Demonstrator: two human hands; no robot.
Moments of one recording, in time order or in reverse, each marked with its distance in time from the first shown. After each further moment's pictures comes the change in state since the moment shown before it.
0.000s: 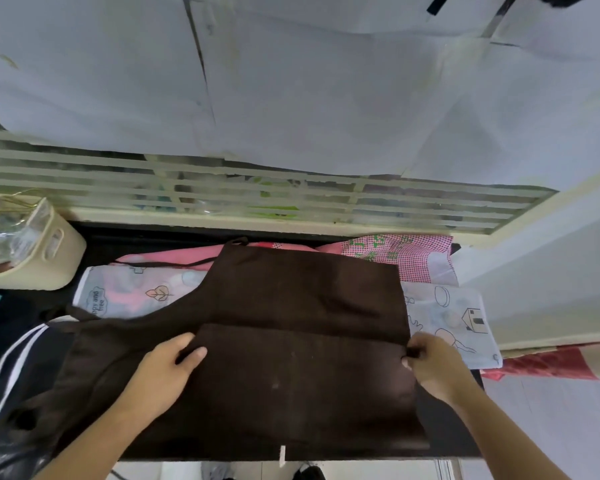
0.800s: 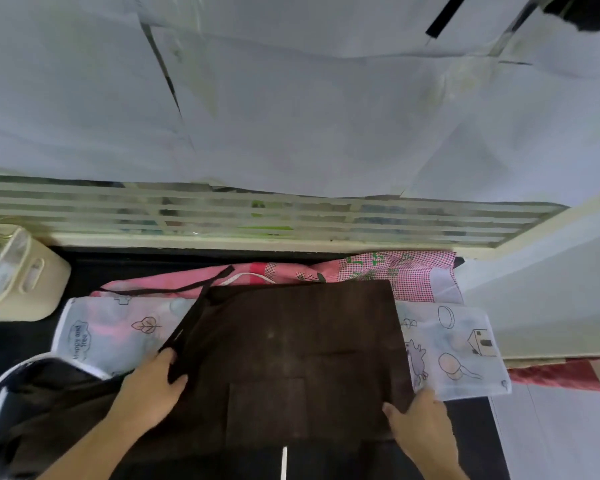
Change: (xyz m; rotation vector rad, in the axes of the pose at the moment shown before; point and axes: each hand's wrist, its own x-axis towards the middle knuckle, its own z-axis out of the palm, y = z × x) left_hand 0.051 -0.008 -0.005 0.332 -0.062 -0.099; right_hand -0.011 -0.005 0.064 0.114 -0.037 0.486
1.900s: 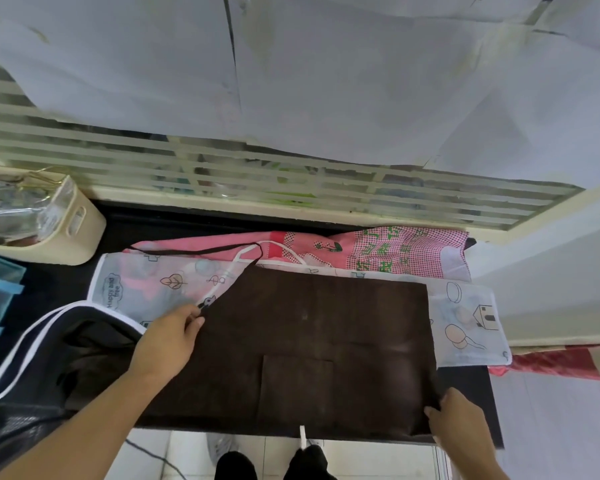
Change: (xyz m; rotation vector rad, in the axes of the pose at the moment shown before) left_hand -0.027 -0.019 0.011 -0.135 0.308 0.157; right_hand -0.022 0.061 -0.017 -0.183 0.060 -0.131
